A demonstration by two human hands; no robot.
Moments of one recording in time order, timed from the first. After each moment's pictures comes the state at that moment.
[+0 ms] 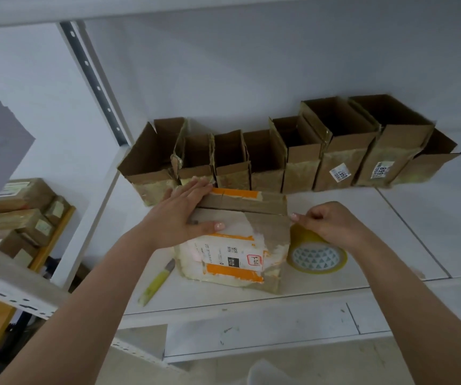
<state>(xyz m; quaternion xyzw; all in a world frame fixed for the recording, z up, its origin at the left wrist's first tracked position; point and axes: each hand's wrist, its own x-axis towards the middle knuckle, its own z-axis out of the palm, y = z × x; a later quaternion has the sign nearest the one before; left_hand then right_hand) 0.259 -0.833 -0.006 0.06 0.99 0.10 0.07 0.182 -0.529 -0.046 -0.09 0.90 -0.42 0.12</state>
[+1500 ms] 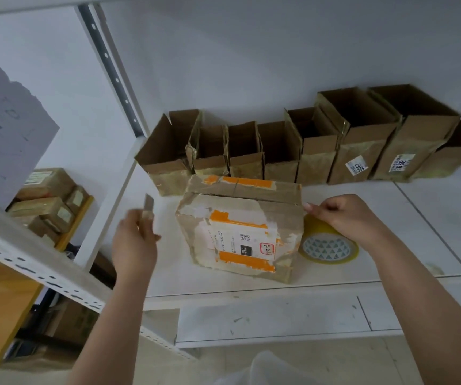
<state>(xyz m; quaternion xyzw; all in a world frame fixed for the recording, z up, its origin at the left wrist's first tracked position) 0.330 -0.863 -0.068 -0.34 0.85 0.31 -0.26 0.188 -0.531 -0.050 -0.10 0.89 -0.44 0.10</state>
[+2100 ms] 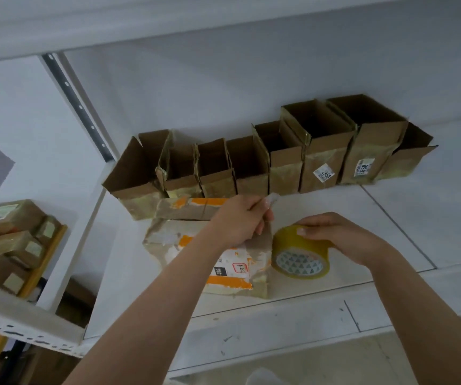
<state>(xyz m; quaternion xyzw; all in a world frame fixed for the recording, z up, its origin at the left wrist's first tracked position) 0.232 -0.704 0.007 0.05 0.89 0.45 0.06 0.193 -0.488 -0.048 -0.13 0.77 -0.57 0.25</state>
